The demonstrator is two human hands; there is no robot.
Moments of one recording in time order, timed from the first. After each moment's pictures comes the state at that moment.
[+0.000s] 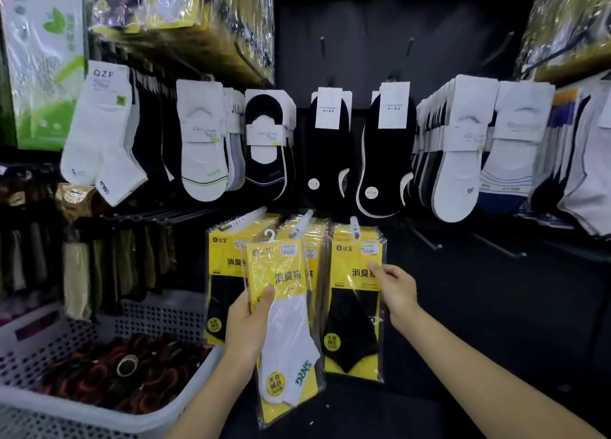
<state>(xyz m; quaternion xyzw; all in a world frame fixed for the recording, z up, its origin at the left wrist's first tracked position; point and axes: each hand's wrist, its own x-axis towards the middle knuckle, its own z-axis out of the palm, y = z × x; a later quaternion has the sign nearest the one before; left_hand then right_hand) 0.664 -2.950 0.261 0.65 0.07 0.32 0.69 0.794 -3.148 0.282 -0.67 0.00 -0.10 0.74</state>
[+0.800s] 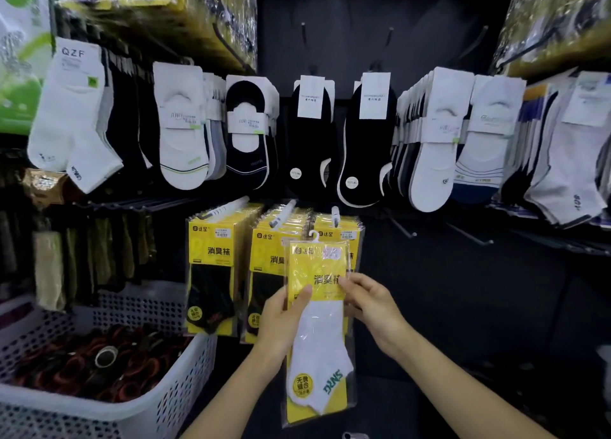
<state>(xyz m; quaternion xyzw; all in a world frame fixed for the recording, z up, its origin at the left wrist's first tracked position) 0.672 -3.013 0.254 0.66 -0.02 0.19 0.72 0.731 -3.163 0.268 -0.65 -0.15 0.05 0.74</state>
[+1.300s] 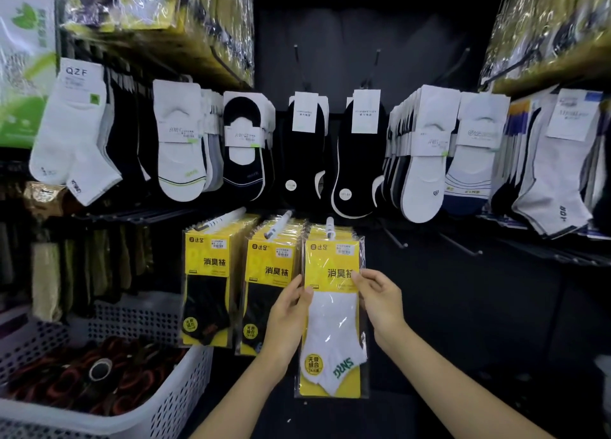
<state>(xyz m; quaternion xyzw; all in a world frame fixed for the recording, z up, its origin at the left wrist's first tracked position) 0.687 -3.029 0.259 0.67 -0.02 0.19 0.72 0.748 -3.170 0.279 -0.61 -0.07 -0.11 0.78</state>
